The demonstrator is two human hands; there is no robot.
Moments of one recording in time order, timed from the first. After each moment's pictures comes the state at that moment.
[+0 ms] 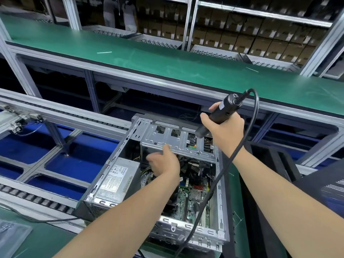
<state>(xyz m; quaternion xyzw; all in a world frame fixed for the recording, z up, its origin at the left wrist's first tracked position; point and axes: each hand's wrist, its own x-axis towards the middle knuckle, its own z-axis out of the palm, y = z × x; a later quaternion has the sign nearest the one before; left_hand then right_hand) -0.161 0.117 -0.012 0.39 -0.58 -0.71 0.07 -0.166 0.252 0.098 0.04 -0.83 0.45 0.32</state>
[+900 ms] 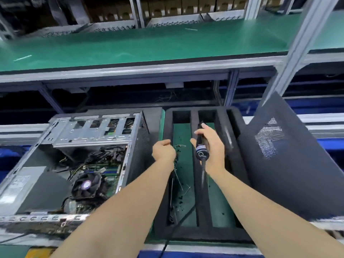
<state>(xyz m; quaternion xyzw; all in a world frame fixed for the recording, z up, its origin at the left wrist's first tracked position) -0.145 0.372 -0.069 0.24 -0.75 -0.62 -0.05 -0.081 0.518 -0.082 -0.08 -0.73 0.64 0.21</state>
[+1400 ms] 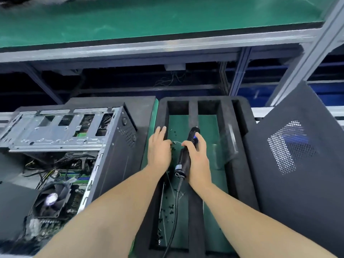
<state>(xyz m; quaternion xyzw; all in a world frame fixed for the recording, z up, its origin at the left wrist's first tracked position) -0.209 0.383 -0.163 -0.14 -0.99 -0.08 0.03 -0.126 0.503 -0.149 -0.26 -0.57 0.78 0.03</state>
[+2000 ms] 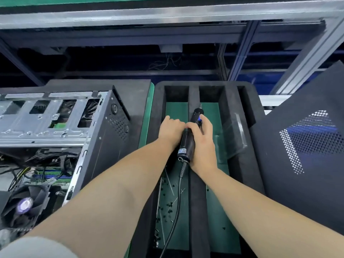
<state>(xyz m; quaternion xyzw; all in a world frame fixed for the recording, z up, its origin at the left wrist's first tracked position) -0.272 0.434 -0.181 -0.31 -0.94 0.15 -0.04 -0.167 0.515 -0.177 -0.21 -0.62 0.75 0.07</state>
